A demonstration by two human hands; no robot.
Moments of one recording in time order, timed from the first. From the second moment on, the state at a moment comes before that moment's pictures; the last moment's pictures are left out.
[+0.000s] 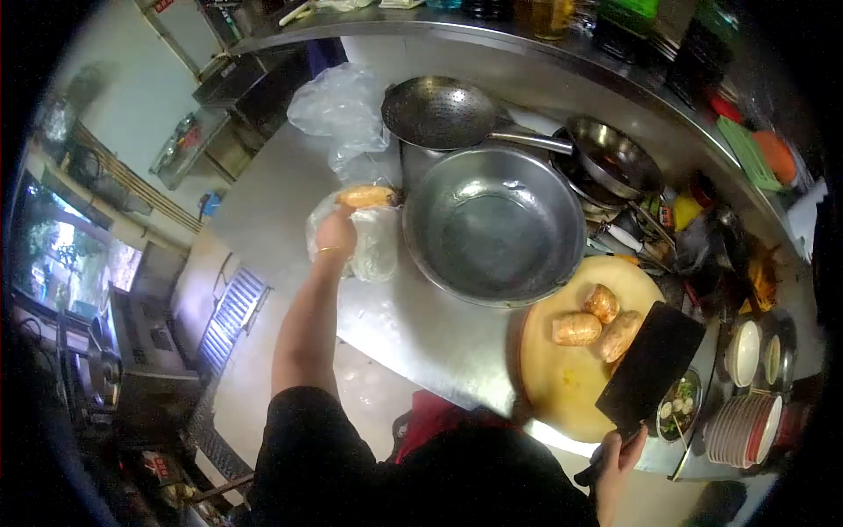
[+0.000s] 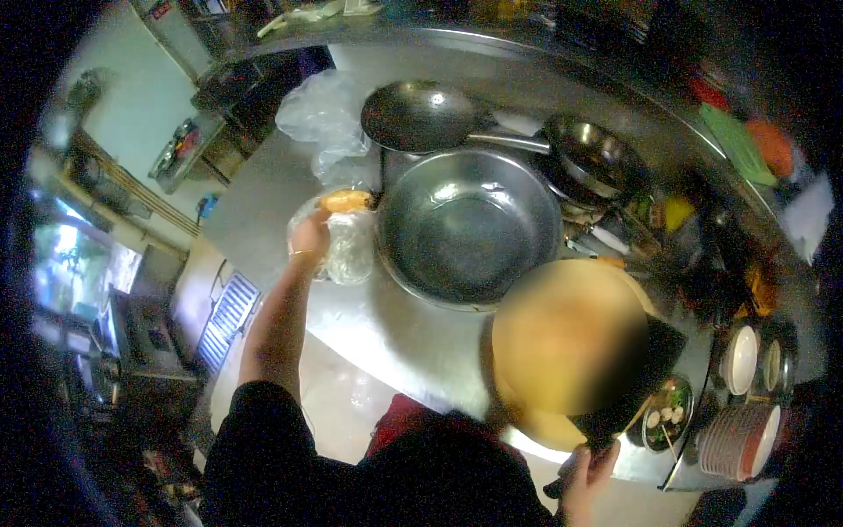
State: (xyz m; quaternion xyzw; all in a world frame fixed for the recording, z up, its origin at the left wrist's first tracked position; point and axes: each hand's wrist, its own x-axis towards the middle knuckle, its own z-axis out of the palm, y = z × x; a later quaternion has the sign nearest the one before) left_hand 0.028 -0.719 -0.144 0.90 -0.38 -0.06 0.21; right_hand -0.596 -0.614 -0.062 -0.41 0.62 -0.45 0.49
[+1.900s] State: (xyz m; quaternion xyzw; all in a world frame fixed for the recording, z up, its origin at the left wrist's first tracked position) left_hand -0.084 -0.625 -0.189 0.70 -0.34 -0.40 0.49; right_hand -0.564 -0.600 -0.061 -0.47 0.59 -0.40 0.52
